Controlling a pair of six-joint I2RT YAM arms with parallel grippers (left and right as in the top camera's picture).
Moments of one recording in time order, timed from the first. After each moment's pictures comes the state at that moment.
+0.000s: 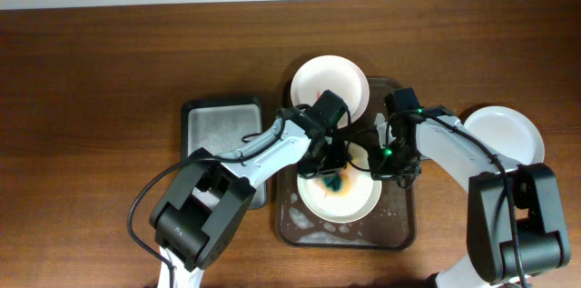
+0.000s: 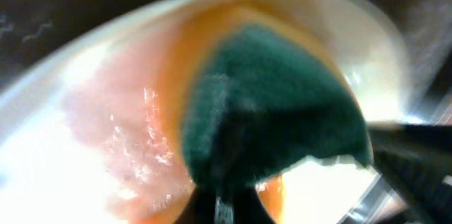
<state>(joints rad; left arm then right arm) -0.73 2.07 1.39 -0.71 0.36 -0.75 0.16 1.75 0.99 -0.84 -0.21 0.10</state>
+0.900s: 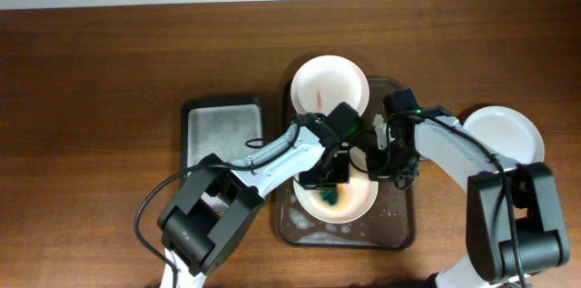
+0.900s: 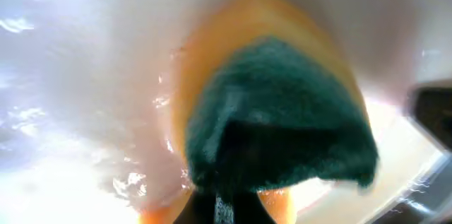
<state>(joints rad) -0.79 2.07 1.43 -0.88 0.24 -0.73 0.16 1.76 0.98 -0.84 -0.24 0.12</state>
